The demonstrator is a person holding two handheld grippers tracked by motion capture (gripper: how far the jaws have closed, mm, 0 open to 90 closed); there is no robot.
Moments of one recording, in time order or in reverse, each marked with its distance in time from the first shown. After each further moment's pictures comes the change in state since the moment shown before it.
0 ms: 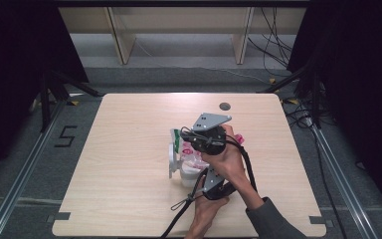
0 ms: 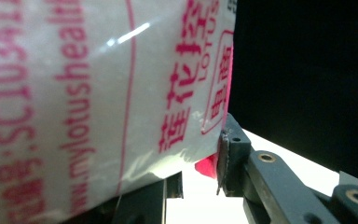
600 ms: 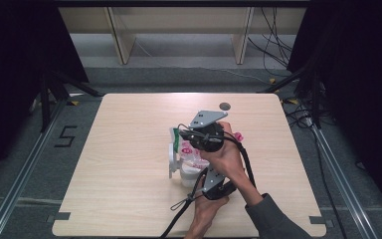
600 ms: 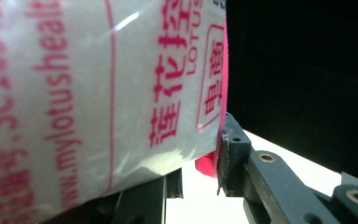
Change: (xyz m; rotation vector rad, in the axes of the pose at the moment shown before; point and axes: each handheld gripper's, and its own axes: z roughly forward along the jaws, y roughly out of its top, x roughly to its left) left arm -0.001 0.002 -0.002 0.023 0.005 0.000; right arm -0.003 0.006 0.004 0.047 0.005 0.006
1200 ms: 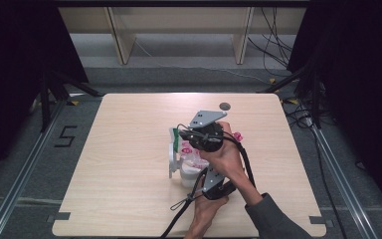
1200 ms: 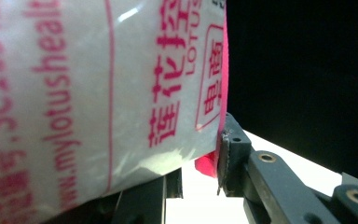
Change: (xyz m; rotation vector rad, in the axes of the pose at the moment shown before) left arm 0.001 -0.001 0.002 -0.029 -0.009 -0.014; right arm -0.001 0.001 0.001 -0.002 -0.001 -0.017
